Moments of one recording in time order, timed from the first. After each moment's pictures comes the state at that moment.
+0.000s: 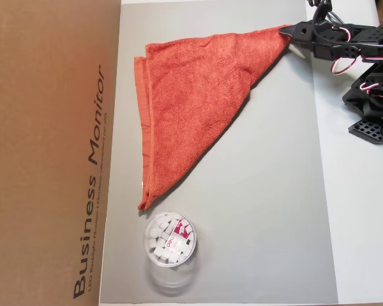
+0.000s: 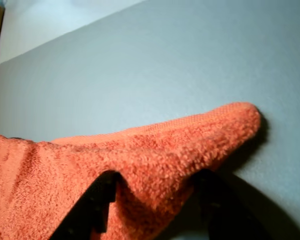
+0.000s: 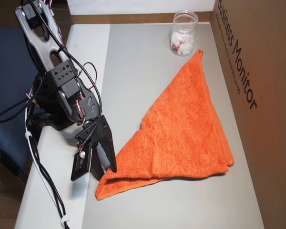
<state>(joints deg) 49.9 125.4 169.7 -8.2 131.8</state>
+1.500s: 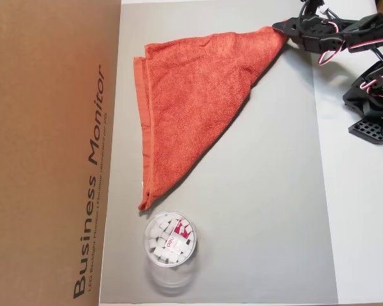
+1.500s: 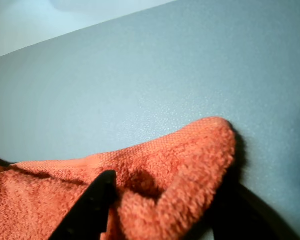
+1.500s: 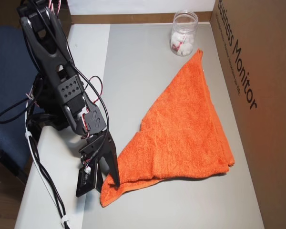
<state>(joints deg) 51.7 103.9 159.5 -17.5 127.8</state>
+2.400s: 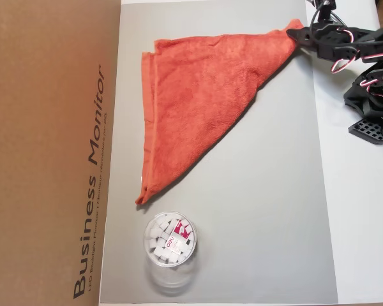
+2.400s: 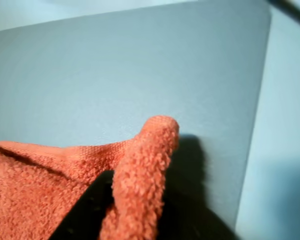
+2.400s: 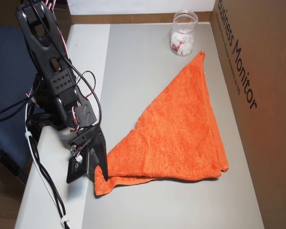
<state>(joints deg) 57.0 120.6 174.3 -17.4 115.0</state>
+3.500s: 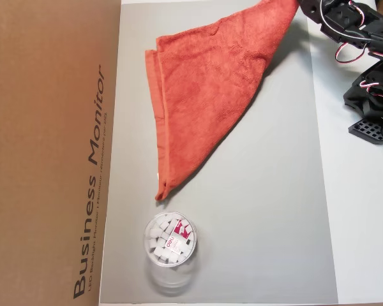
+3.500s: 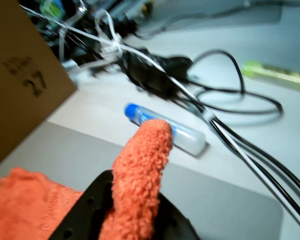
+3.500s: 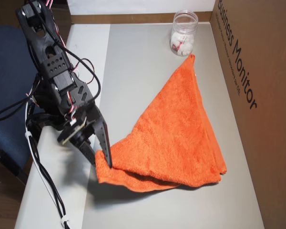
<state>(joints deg) 54.0 139.7 165.6 -17.4 104.8</state>
